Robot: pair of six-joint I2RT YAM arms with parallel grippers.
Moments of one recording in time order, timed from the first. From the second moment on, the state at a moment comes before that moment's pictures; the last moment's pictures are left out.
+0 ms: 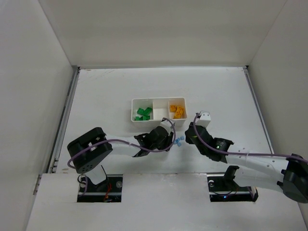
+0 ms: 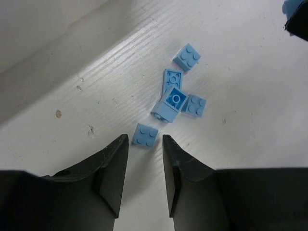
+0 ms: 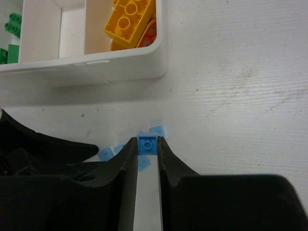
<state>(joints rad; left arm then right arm) -1.05 1.60 0.63 0.30 -0.14 -0.47 0.96 1.02 0.54 -0.20 0.64 0.75</state>
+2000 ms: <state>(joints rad) -0.78 1.45 0.83 0.11 -0.26 -0.47 0.89 1.12 0.50 0.17 0.48 0.61</state>
